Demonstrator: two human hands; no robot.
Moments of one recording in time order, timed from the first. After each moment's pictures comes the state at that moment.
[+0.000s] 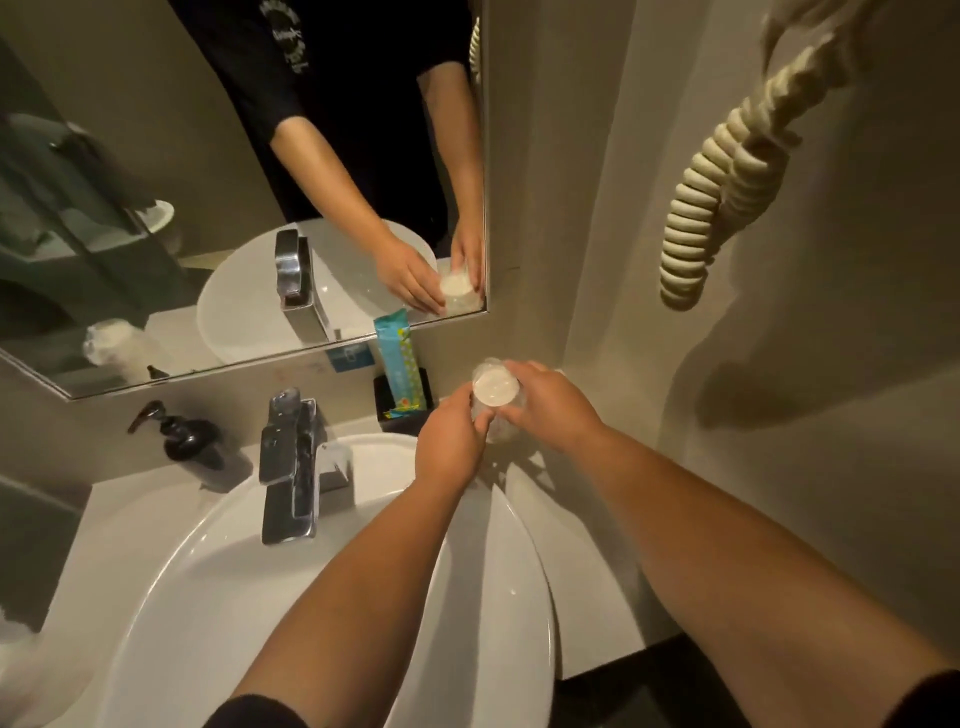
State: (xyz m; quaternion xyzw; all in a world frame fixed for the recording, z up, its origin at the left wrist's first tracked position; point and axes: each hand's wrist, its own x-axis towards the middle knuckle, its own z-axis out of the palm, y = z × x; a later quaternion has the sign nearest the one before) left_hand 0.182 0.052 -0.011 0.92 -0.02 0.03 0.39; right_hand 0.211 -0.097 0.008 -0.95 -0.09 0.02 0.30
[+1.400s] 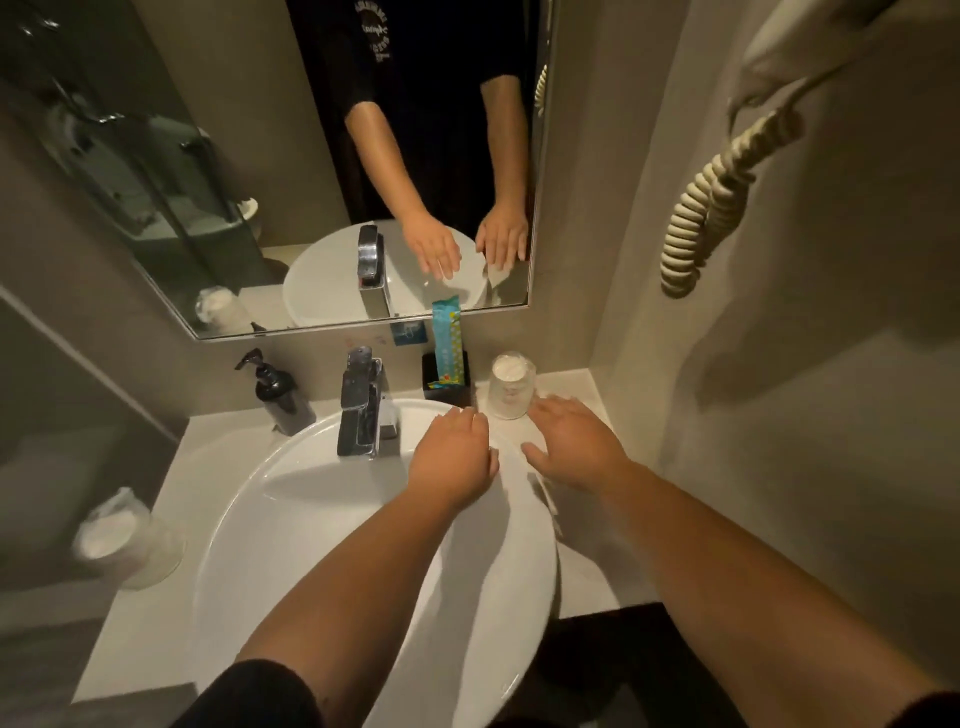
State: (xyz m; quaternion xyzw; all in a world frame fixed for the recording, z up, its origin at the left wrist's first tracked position) left_hand 0.095 0.086 0.013 0.99 -0.12 0.04 0.05; right_hand 0.123 -0.096 0.021 -0.97 -0.22 0.05 0.09
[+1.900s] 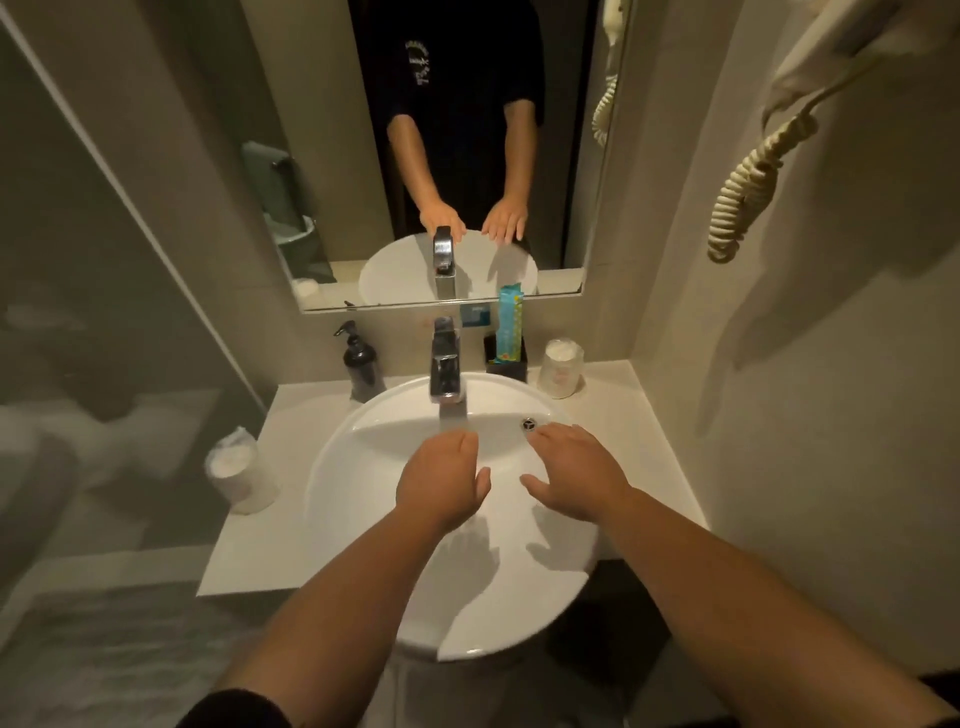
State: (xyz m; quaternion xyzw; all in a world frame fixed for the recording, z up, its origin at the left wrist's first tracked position) left_hand -0.037 0.172 0.021 0.99 -0.06 0.06 0.10; right_hand 0.005 -0.028 0.018 -0.96 -0.26 -0.01 0.08
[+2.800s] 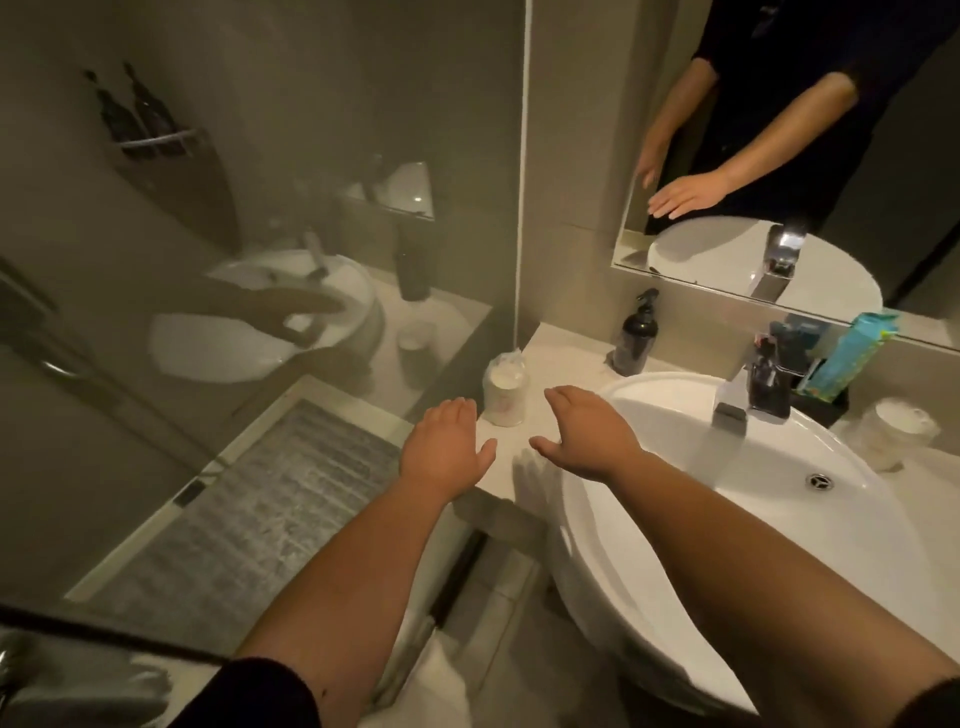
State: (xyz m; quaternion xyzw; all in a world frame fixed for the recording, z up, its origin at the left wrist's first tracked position) left_hand -0.189 0.429 0.011 0.97 0.24 0.06 0.06; right_hand -0.038 0.280 0.016 -0.88 -0.46 0.04 0.10
